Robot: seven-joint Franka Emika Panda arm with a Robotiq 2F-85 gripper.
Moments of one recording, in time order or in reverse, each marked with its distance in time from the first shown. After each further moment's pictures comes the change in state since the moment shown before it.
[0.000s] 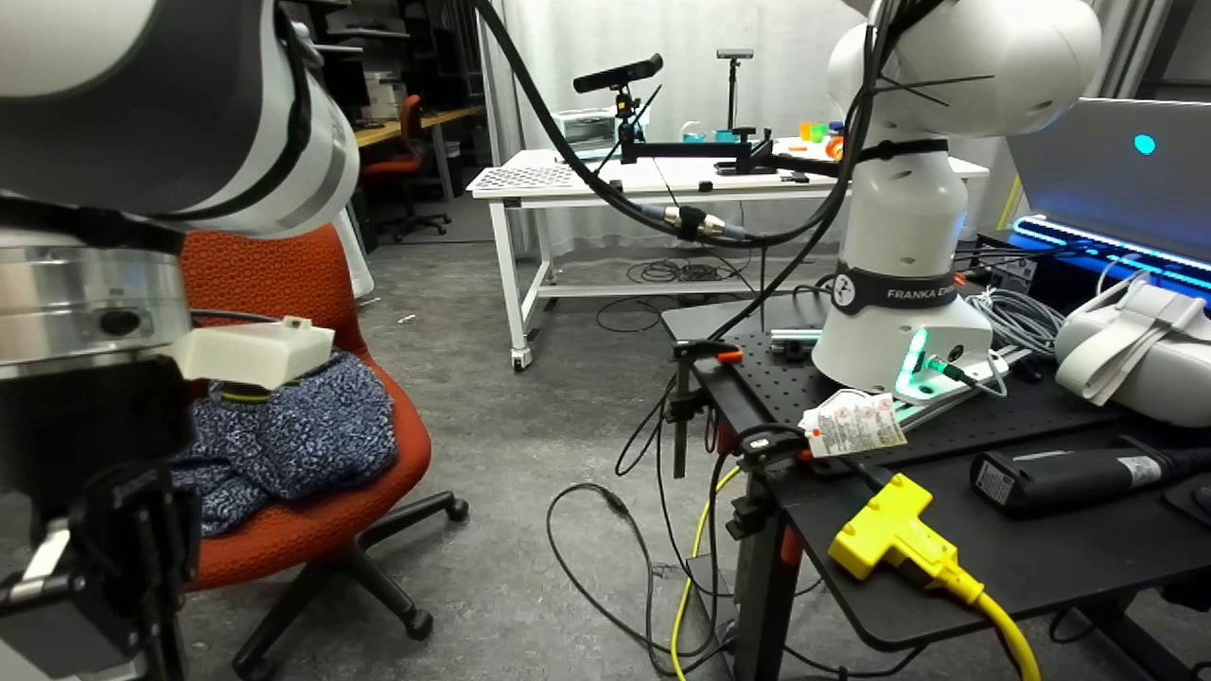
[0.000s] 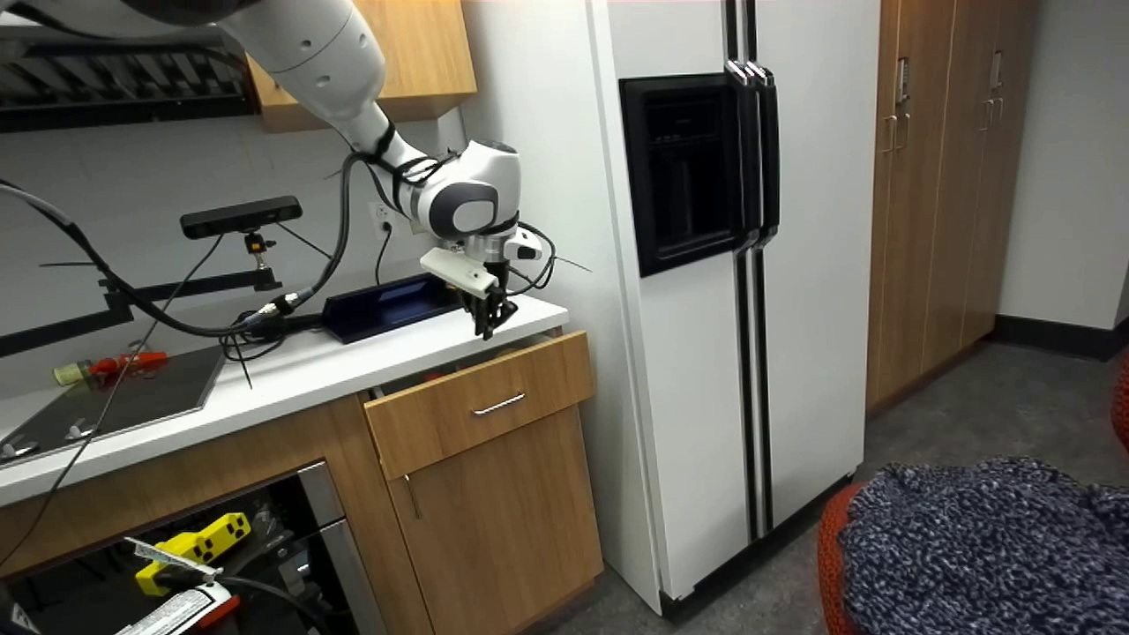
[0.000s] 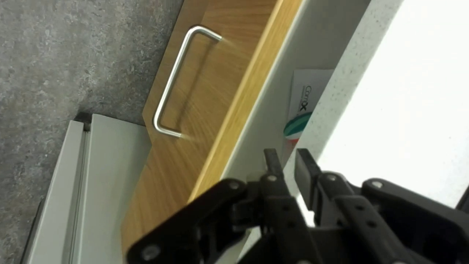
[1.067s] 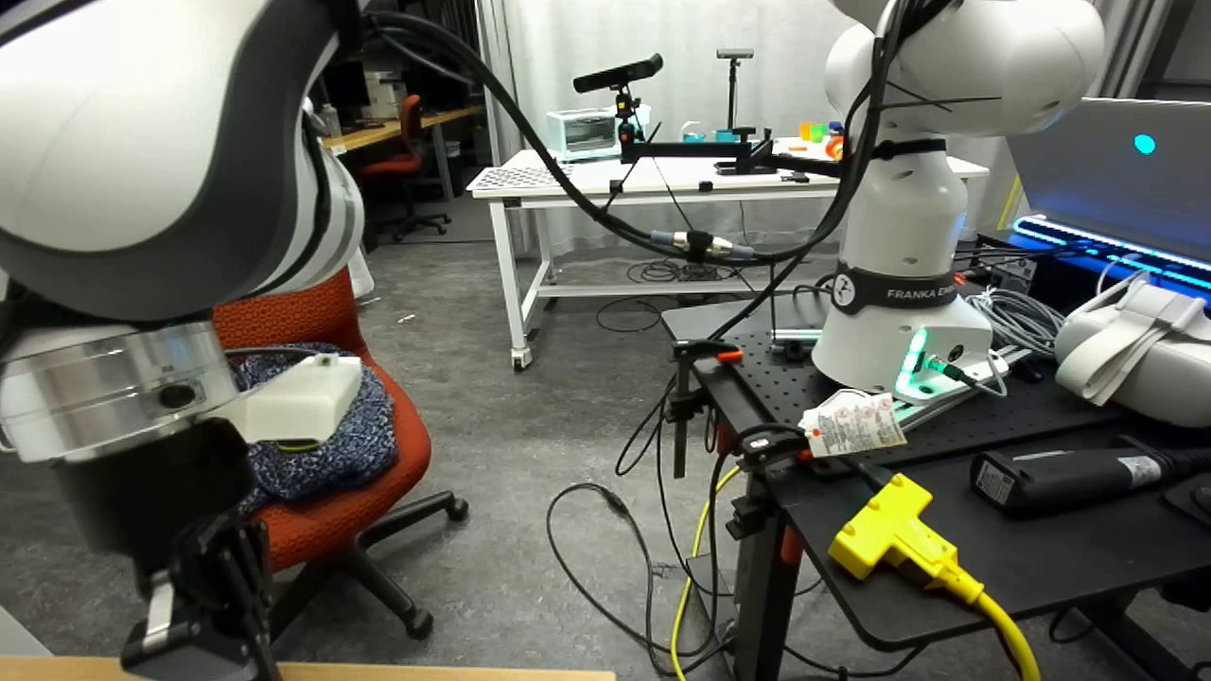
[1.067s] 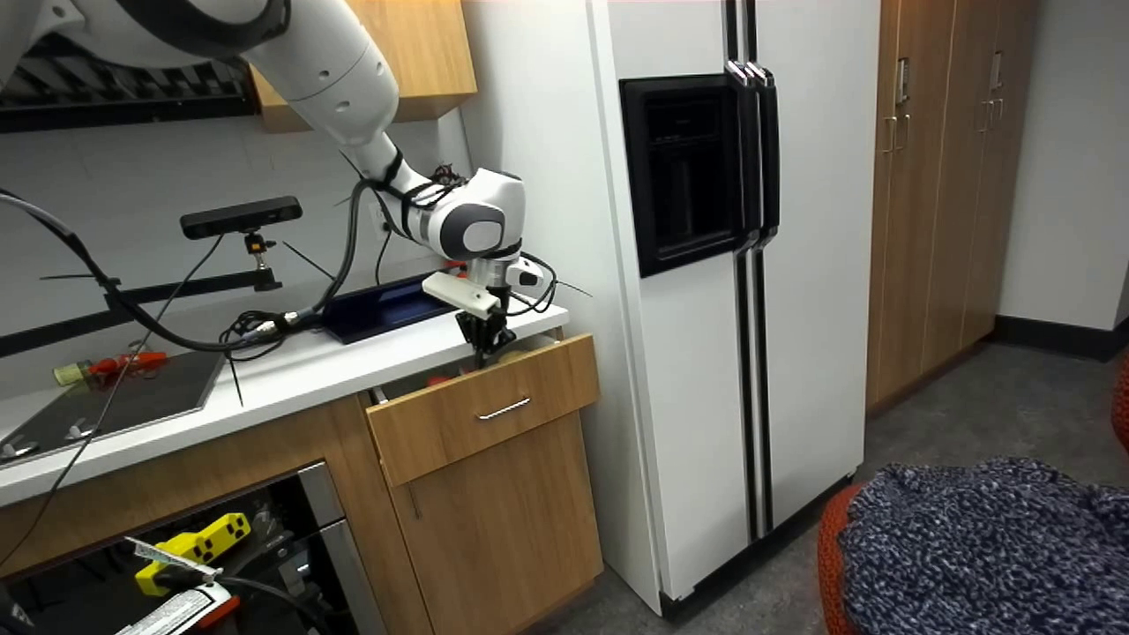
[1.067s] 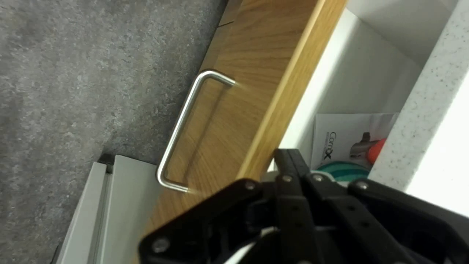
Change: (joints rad) arm 0.047 0.065 -0.060 0.030 -0.084 -0.095 0.055
